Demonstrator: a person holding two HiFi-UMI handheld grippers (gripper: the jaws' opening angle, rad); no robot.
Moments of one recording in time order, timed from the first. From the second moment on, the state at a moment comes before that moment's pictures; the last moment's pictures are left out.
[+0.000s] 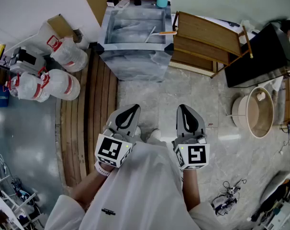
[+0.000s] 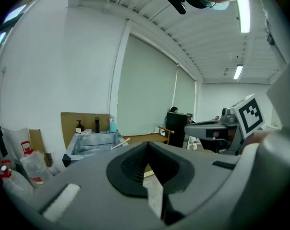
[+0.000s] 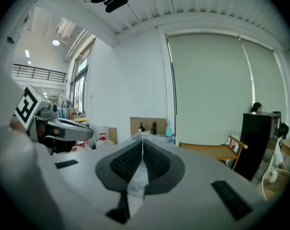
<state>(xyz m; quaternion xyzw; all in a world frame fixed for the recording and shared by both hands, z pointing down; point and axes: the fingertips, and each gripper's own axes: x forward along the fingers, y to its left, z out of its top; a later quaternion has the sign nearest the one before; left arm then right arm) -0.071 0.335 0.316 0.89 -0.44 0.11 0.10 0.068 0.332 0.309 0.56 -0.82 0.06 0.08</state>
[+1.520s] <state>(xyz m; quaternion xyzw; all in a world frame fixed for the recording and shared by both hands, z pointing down) -0.023 0.295 0.339 0.88 -0.44 0.11 0.12 0.129 0.307 0.319 0.56 -0.83 0.05 0.07</state>
